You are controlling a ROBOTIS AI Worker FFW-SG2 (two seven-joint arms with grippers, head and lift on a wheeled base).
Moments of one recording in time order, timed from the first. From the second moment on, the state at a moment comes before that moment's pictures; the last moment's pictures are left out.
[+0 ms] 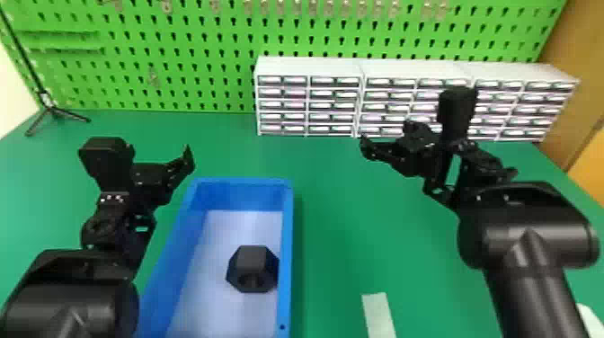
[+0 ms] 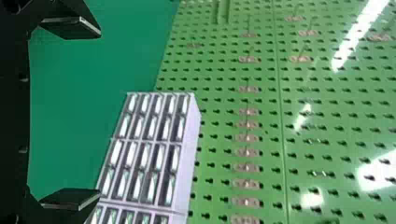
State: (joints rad) left arm -0.06 0.12 0.02 -1.69 0.10 0.10 0.02; right arm -0.31 -0.04 -0.01 -1.63 0.01 0.44 0.49
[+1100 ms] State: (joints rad) left arm -0.06 0.12 0.00 -1.68 0.11 0.10 0.02; right arm -0.11 0.00 0.00 -1.59 -0.08 0.09 0.02
